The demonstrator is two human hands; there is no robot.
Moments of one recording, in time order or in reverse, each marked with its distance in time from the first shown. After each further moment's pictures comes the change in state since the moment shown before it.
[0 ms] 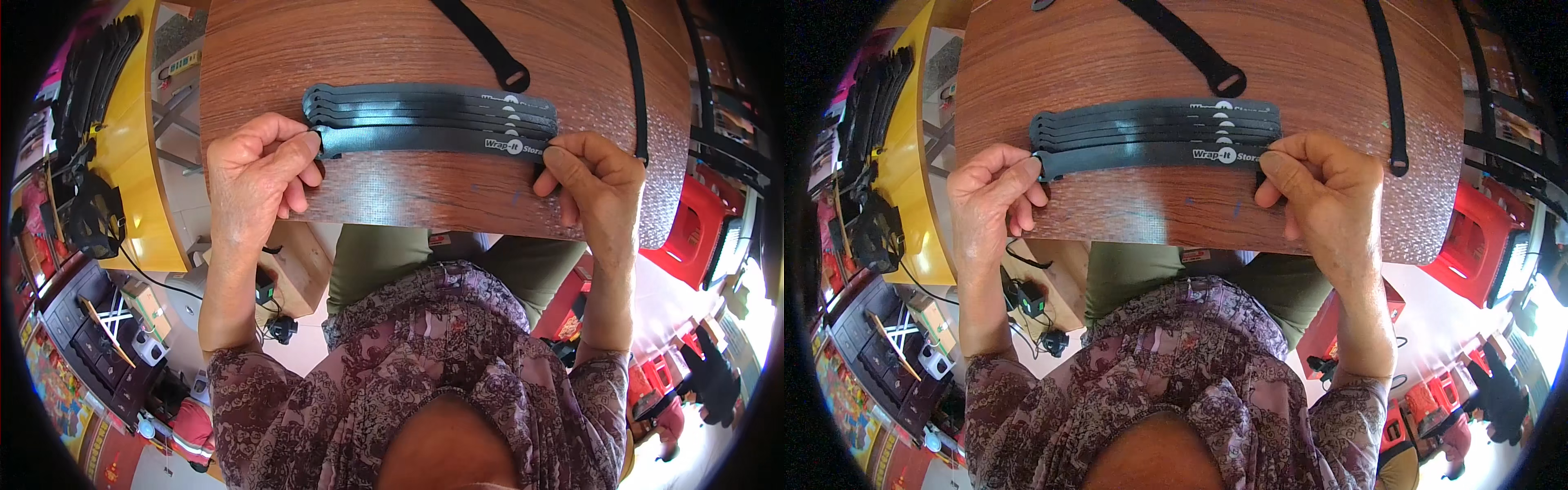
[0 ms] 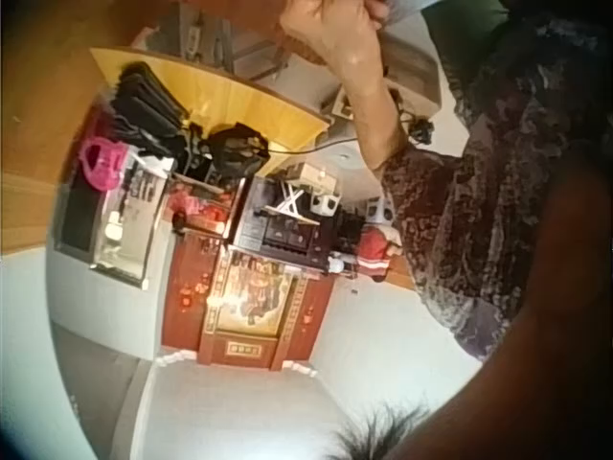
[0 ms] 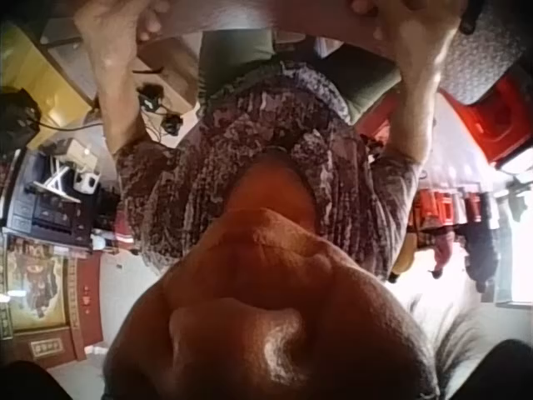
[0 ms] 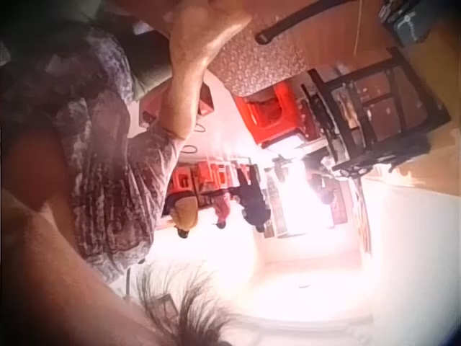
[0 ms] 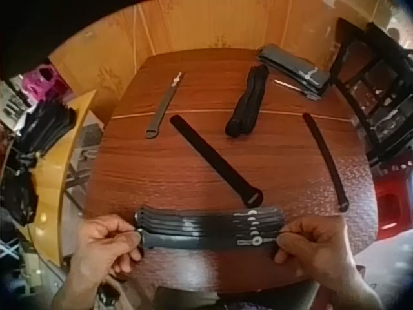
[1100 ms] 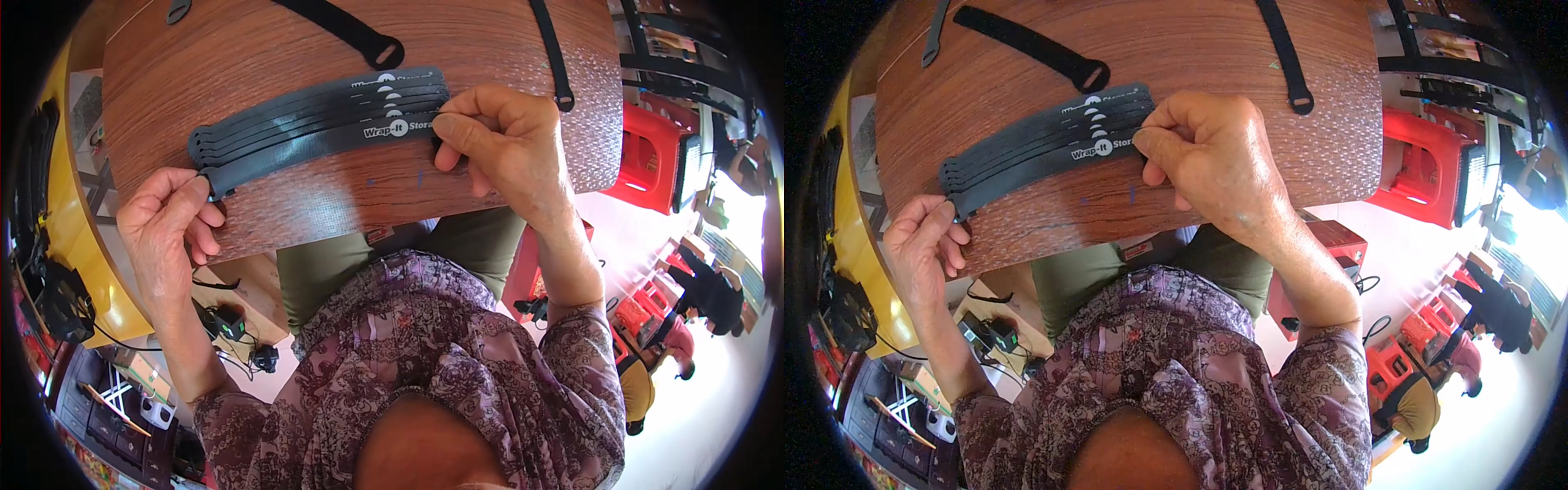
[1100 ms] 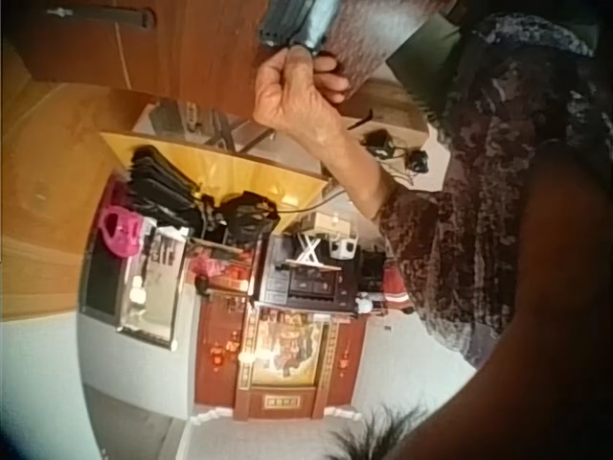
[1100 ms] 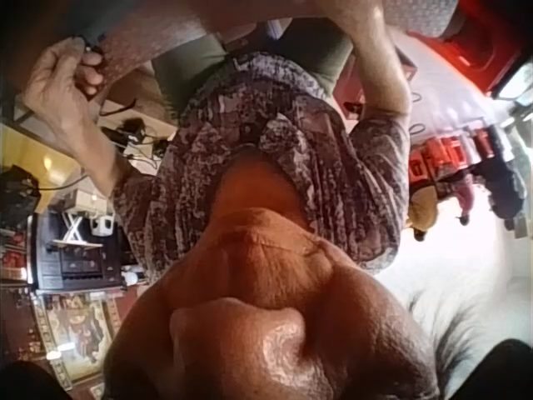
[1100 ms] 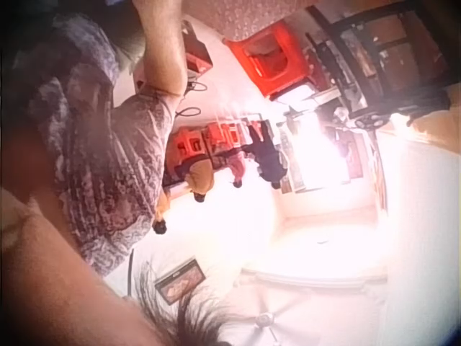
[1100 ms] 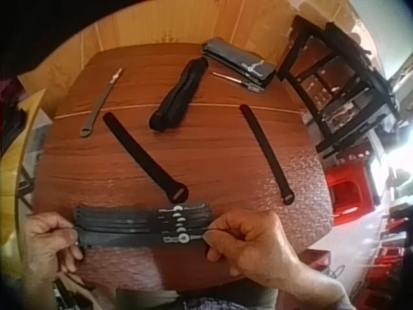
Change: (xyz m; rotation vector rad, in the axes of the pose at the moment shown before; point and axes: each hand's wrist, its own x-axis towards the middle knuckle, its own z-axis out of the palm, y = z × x) left_hand 0.006 -0.005 0.004 0.033 0.012 0.023; right_hand 0.004 0.002 -0.007 0.004 -0.040 0.024
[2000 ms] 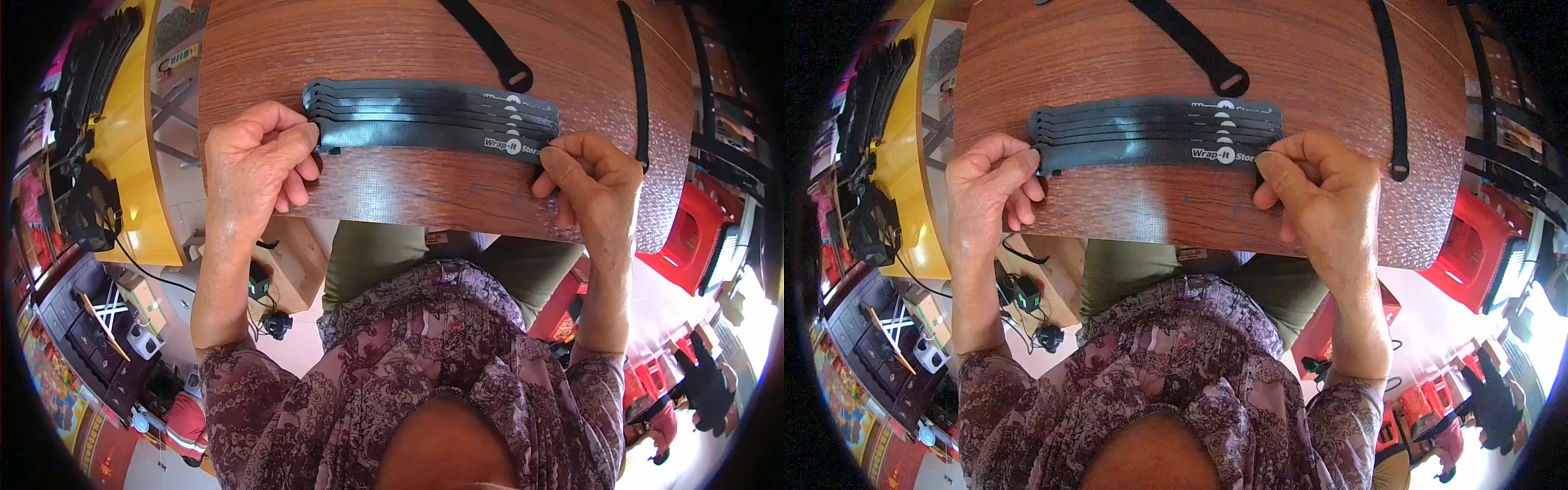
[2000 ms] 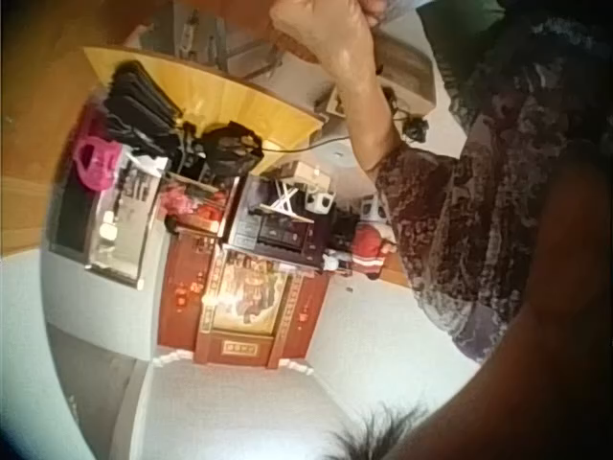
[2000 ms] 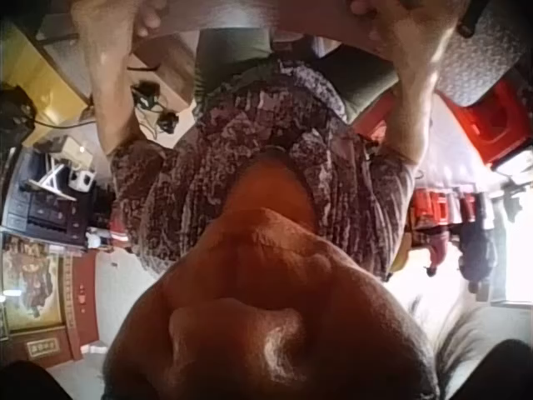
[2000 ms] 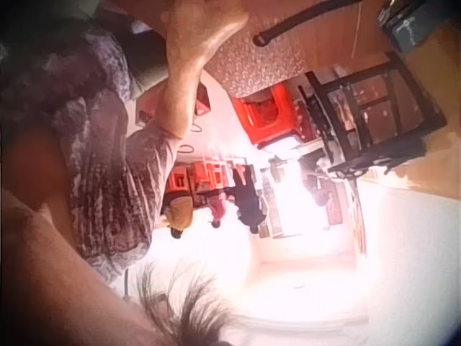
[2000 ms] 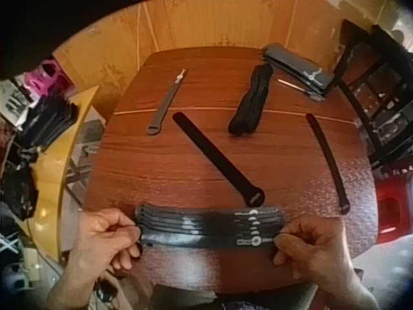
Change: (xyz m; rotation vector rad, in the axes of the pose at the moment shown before) left_hand -0.002 0.009 -0.002 0.014 -0.009 -0.058; right_hand -0.001 -0.002 0.009 -0.075 0.046 -0.021
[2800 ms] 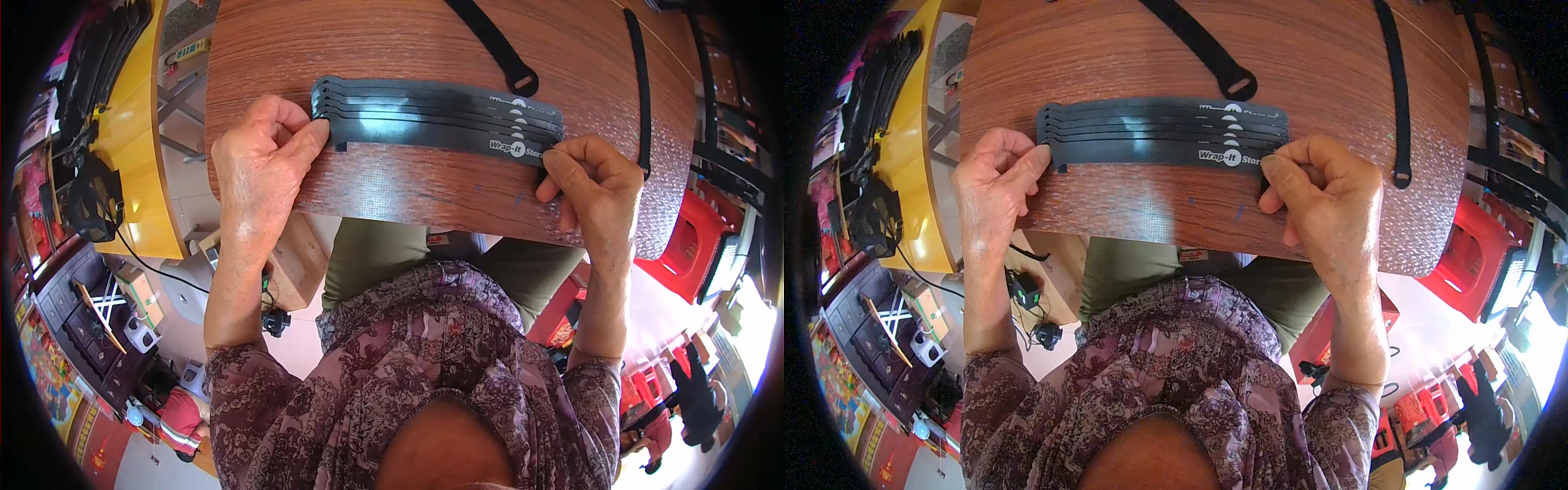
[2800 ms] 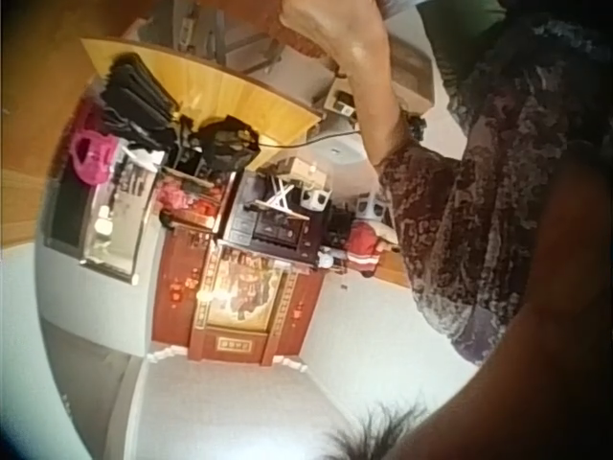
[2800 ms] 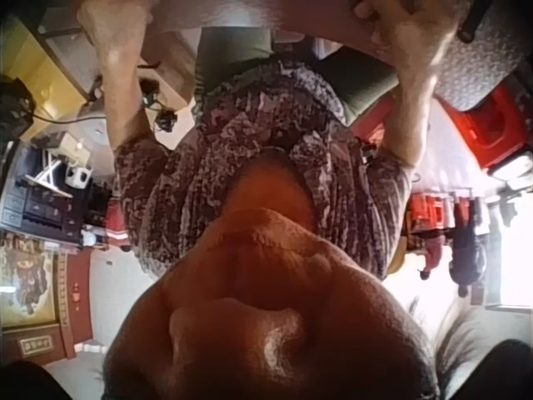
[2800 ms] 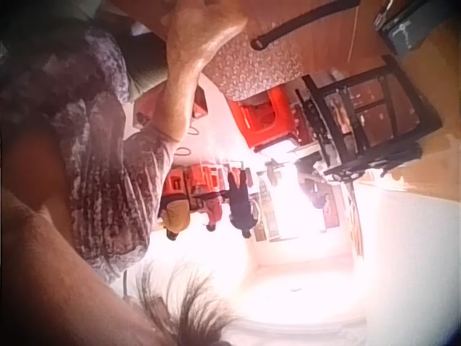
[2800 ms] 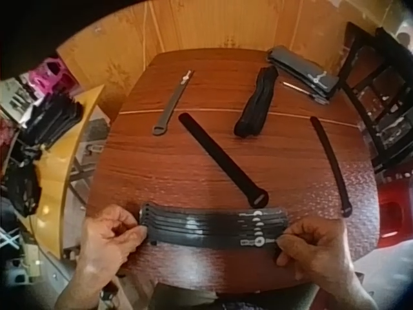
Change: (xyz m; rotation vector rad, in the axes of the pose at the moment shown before) left_hand 0.002 -0.018 0.005 0.257 0.222 0.261; right_hand 0.000 -0.005 0.002 -0.007 0.003 0.011
